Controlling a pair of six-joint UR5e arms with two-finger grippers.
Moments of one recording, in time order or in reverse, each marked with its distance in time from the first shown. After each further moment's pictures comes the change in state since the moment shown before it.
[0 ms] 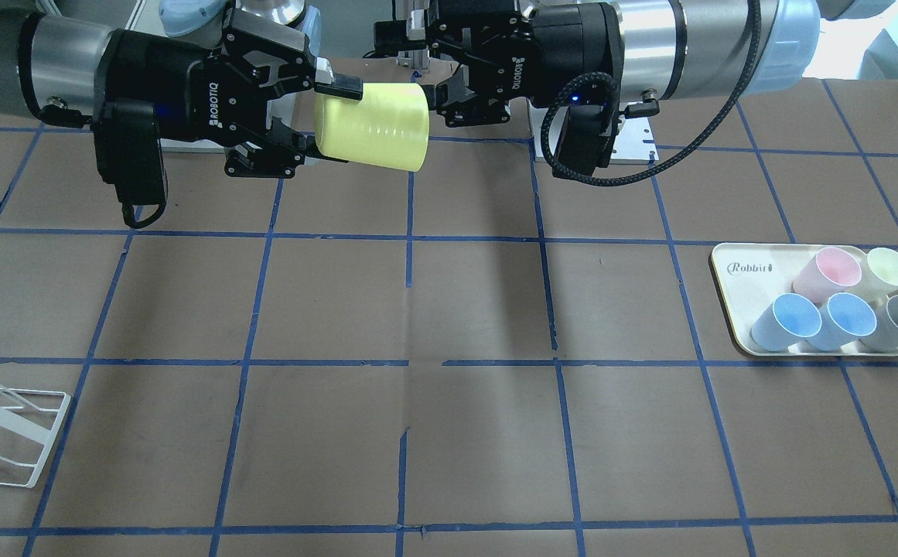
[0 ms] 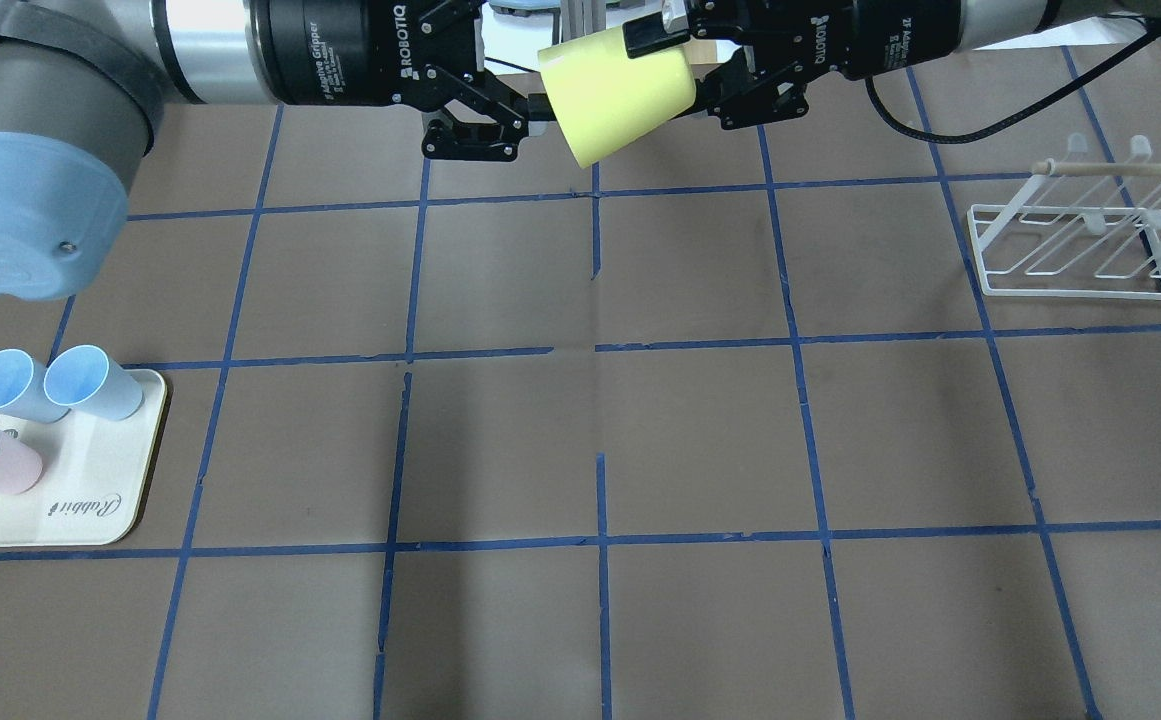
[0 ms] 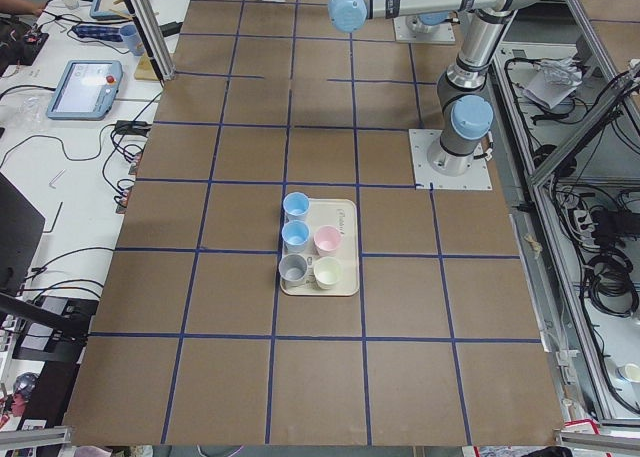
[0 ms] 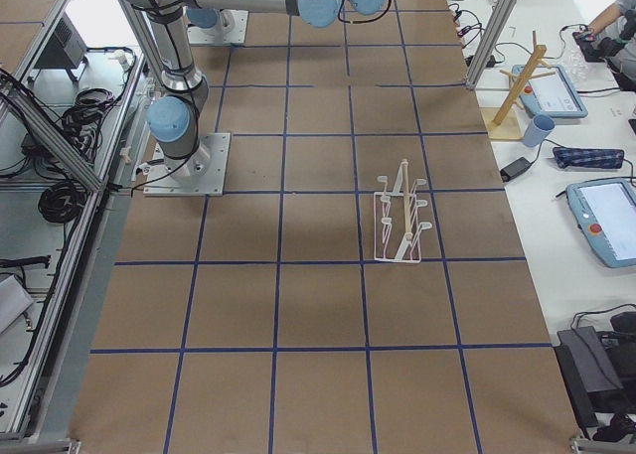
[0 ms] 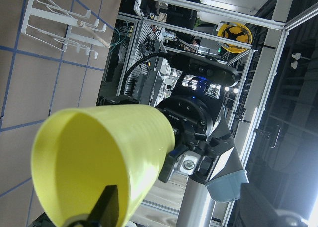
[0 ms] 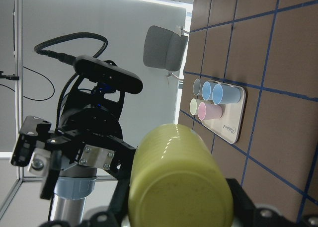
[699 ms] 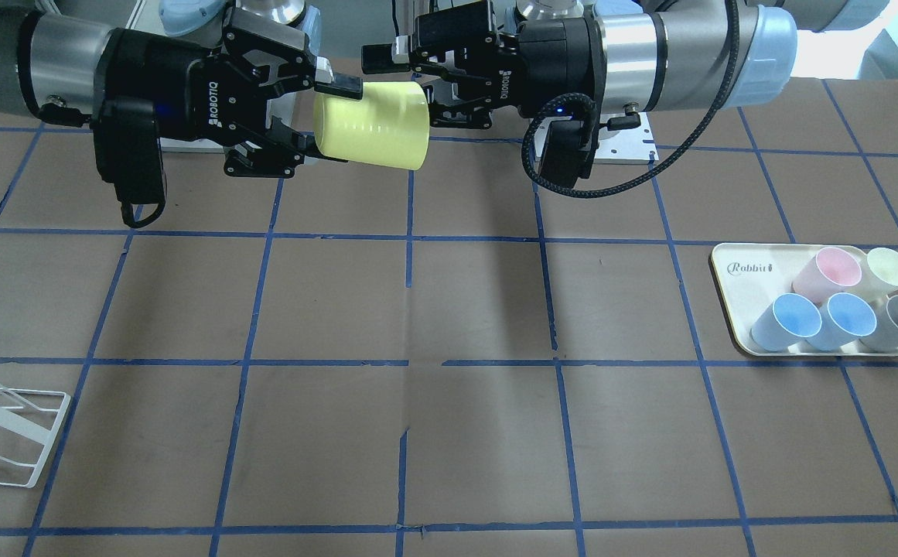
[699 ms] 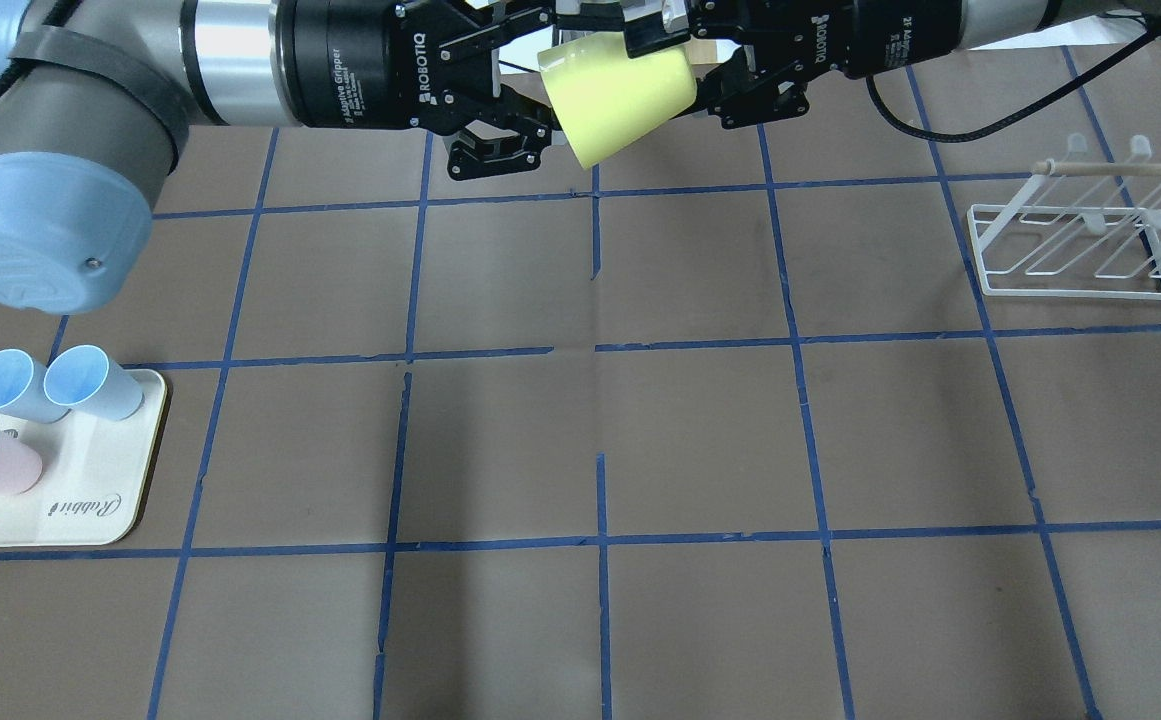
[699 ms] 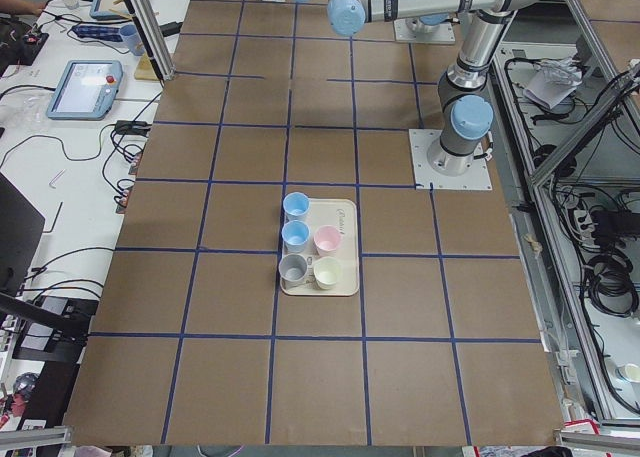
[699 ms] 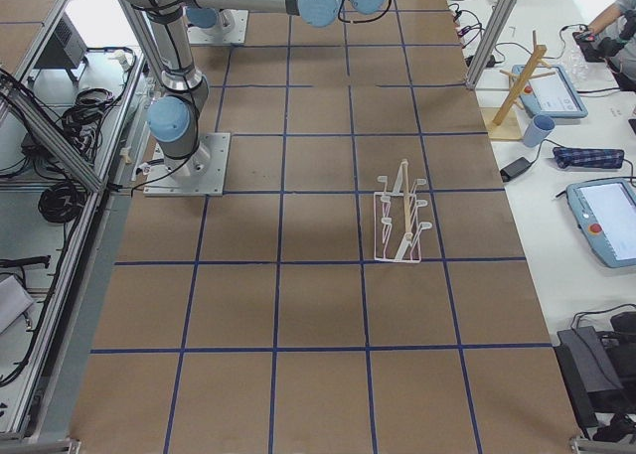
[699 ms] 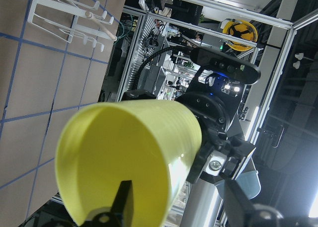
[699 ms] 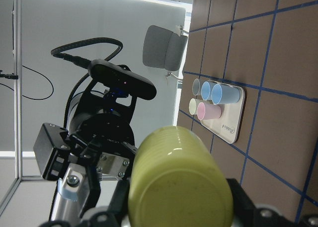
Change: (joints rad) left arm -0.014 -0.005 -0.018 0.002 -0.001 -0.005; right arm 0.000 0.001 -0.002 -0.005 -0.005 0.001
